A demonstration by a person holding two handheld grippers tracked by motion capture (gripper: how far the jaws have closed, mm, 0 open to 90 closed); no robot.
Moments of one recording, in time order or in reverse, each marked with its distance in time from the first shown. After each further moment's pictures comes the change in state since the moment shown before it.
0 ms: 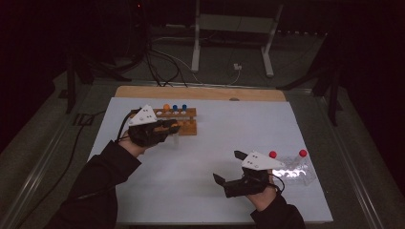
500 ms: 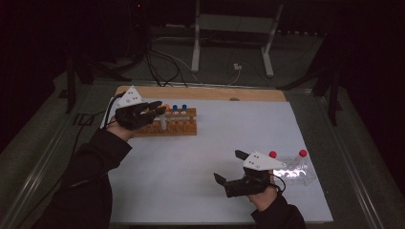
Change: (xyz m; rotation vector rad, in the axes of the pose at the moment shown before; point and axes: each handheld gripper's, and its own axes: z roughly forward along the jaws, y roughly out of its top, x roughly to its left) left arm 0.042 0.016 -0.016 -0.016 0.154 -0.029; right arm -0.001 0.000 -0.002 -0.015 -0.001 0.003
